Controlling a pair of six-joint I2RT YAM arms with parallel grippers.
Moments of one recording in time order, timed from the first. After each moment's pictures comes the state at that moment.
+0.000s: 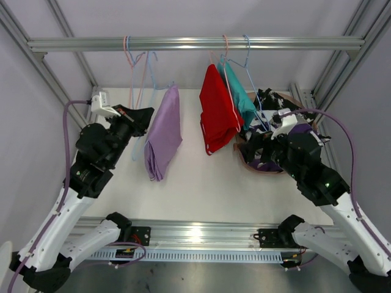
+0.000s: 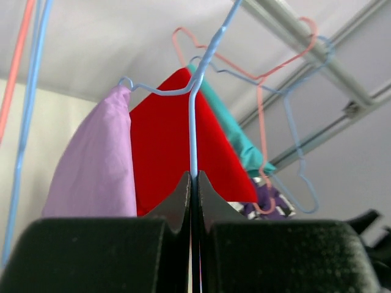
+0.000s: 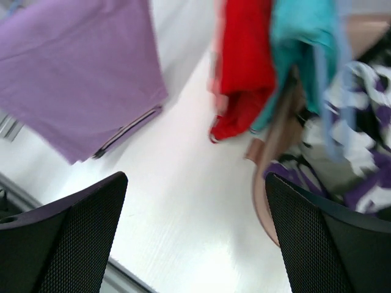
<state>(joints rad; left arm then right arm) -0.51 0.81 1.10 -0.21 -0.15 -0.64 0.61 0.79 1.06 -0.55 0.07 0.28</state>
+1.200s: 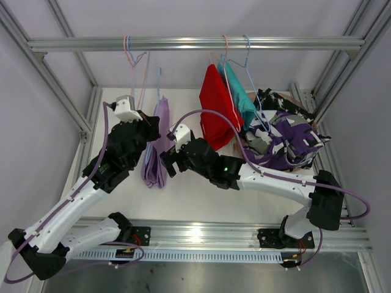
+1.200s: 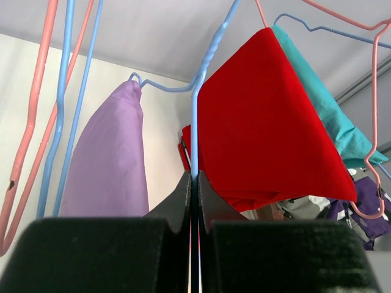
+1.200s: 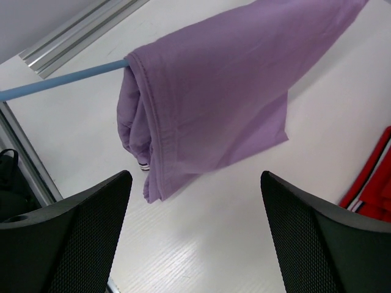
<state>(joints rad) -0.68 0.91 1.04 -0.25 -0.51 -0.50 1.16 1.53 1.24 -0.04 0.26 0.14</state>
